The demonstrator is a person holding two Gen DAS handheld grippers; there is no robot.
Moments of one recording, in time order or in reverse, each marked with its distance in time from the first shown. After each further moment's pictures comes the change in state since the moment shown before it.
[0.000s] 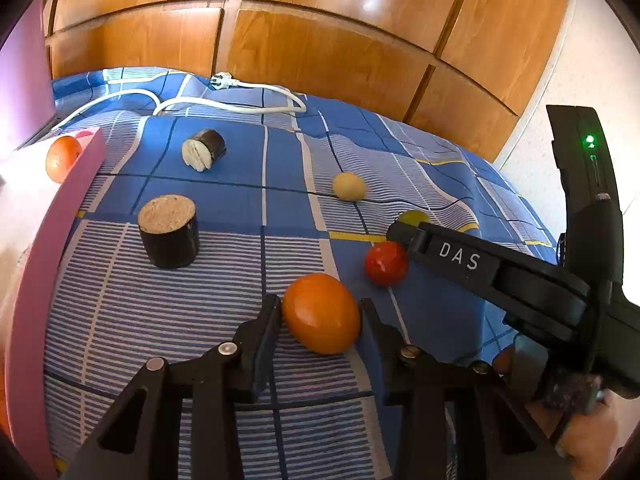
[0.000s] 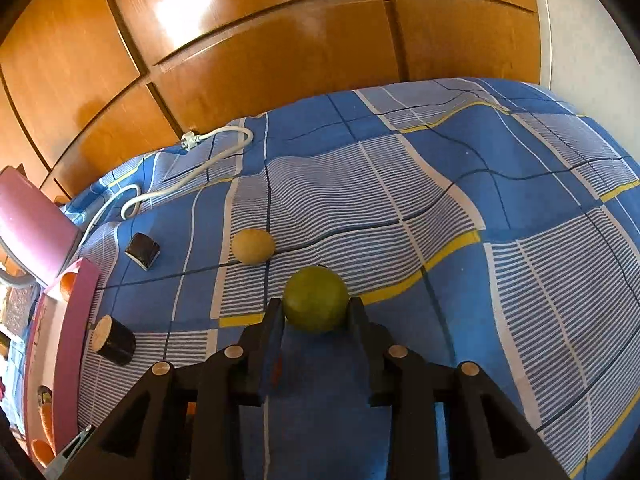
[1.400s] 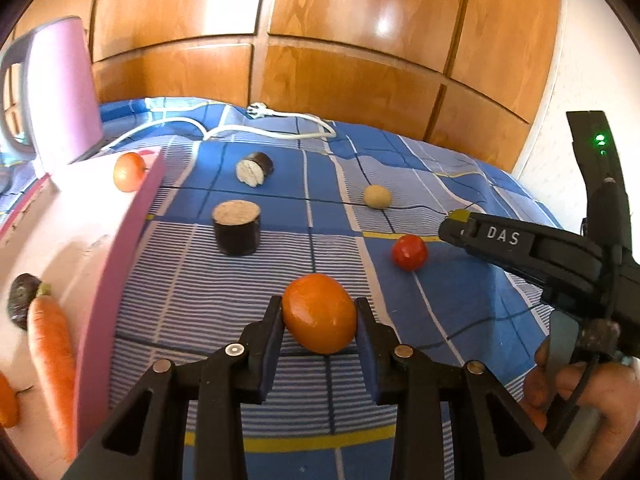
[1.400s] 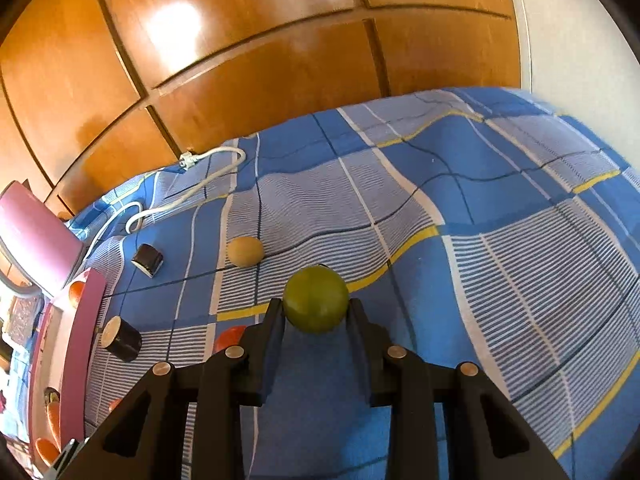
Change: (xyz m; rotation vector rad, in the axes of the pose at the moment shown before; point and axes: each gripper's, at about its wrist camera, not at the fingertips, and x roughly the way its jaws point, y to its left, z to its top) left arm -0.044 0.006 -0.024 0.022 -0.113 0.131; right arm -0.029 -0.007 -0.007 0.020 -0.076 -0.011
